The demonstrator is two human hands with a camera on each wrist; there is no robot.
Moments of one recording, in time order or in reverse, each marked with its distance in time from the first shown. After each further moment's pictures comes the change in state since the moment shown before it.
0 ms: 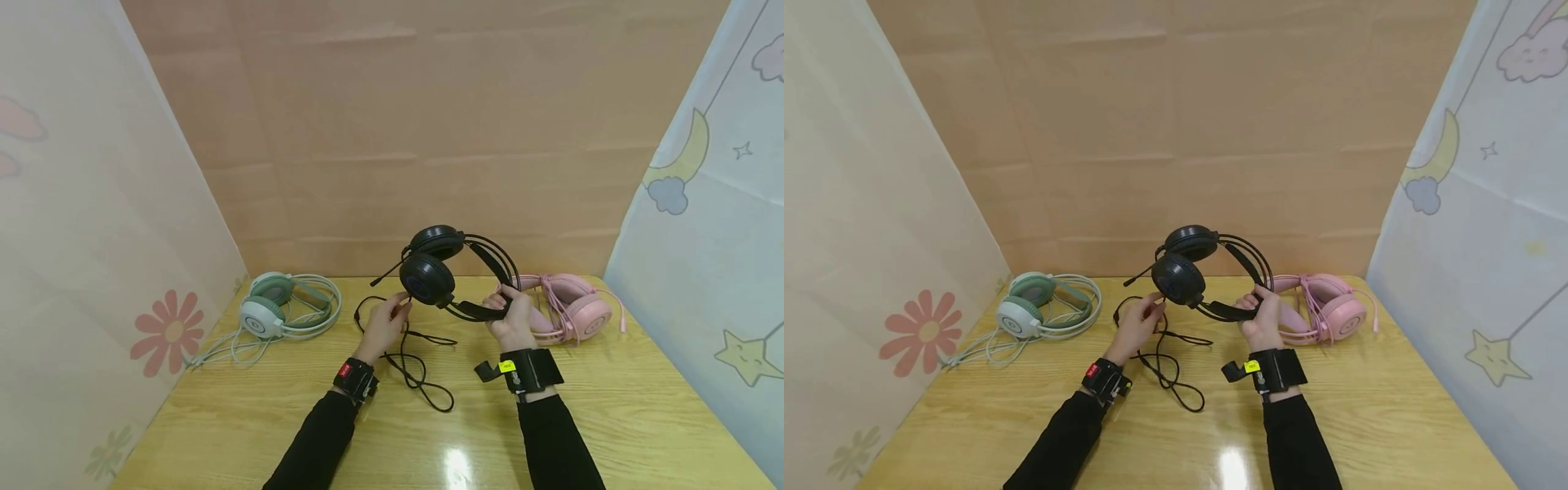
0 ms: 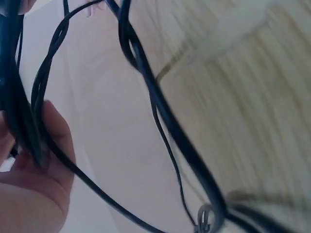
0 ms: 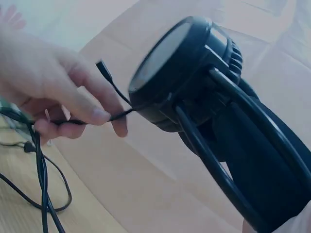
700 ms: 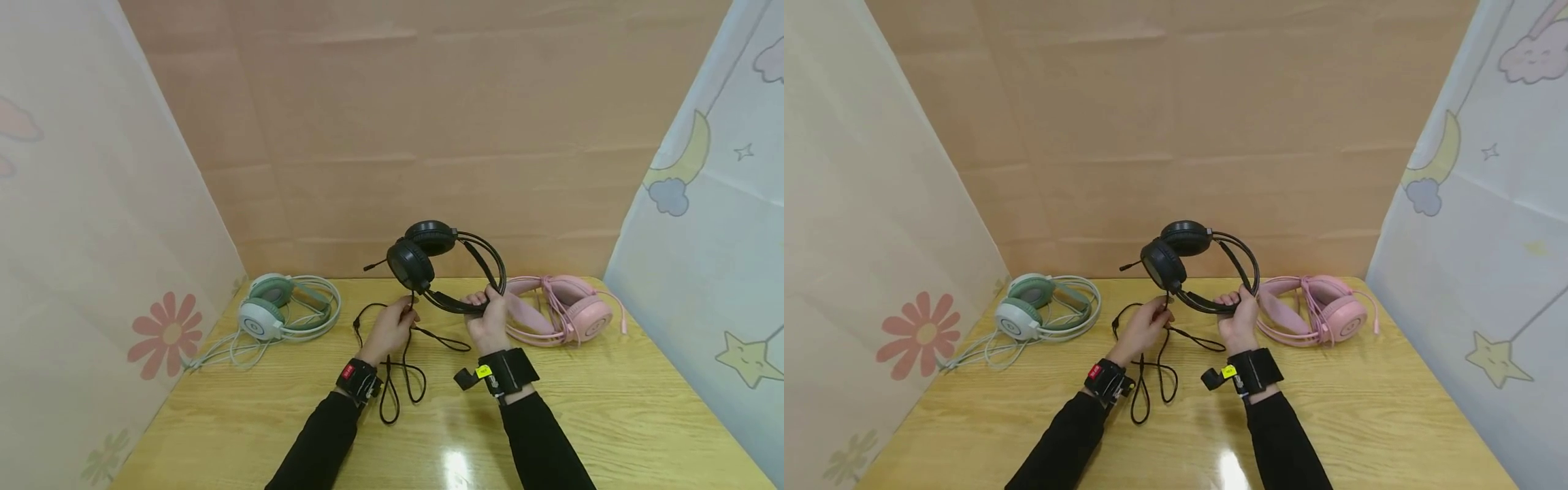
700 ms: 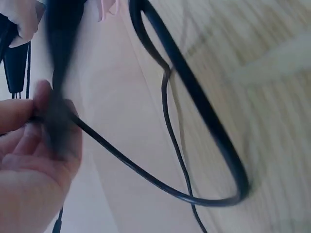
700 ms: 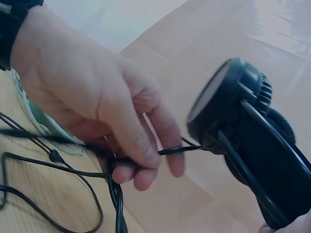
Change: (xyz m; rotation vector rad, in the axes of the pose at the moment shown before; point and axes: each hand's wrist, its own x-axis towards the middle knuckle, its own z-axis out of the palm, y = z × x) left_hand 0.006 0.013 0.005 0.063 -0.131 -0.059; right_hand 0.015 0.047 0.009 -0.119 0.016 -0.241
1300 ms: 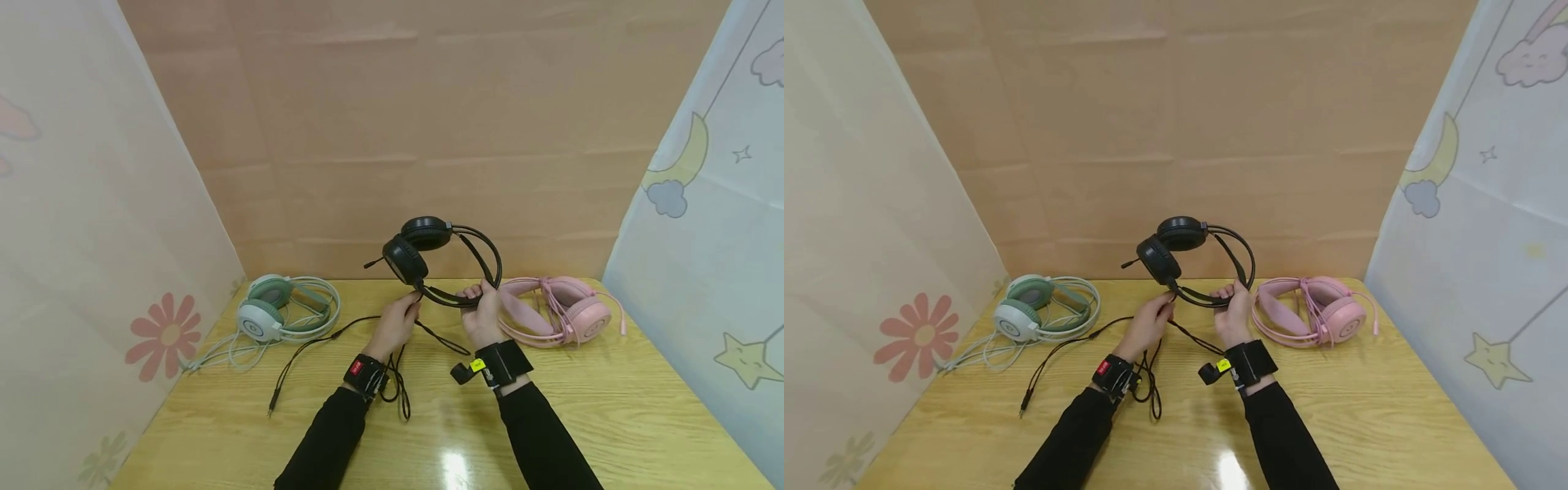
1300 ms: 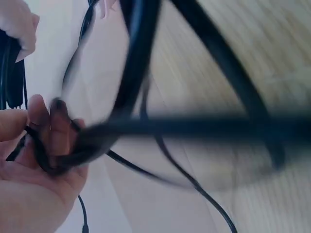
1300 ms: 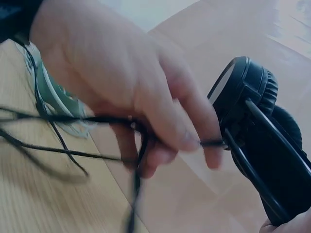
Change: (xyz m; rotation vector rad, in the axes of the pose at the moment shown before) left_hand 0.010 0.005 0.003 0.052 0.053 0.063; right_hand 0.018 0.008 0.002 -0.081 -0.079 -0.051
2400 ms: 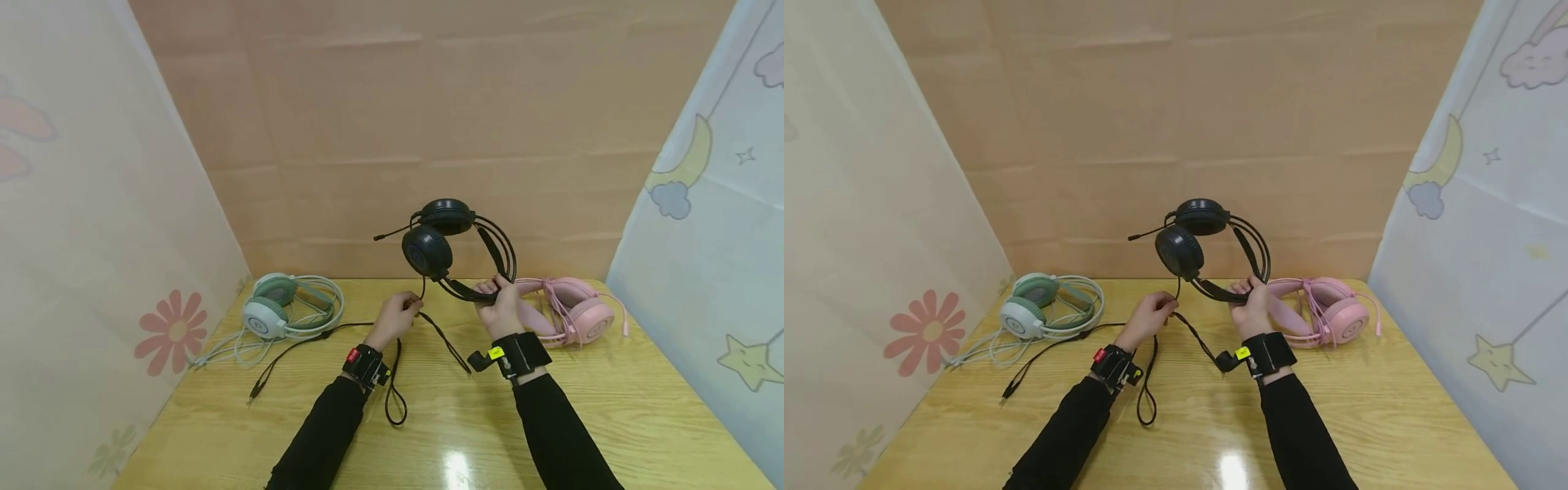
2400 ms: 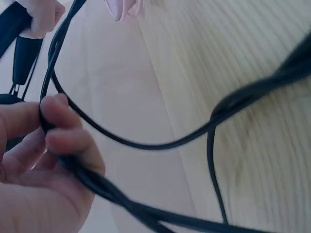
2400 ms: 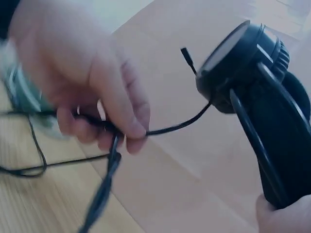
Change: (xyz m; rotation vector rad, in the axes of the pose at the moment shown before) left_hand 0.007 -0.001 -0.011 -0.110 -0.037 -0.123; right_hand 0.010 -0.036 -0.003 0.190 0.081 0.170
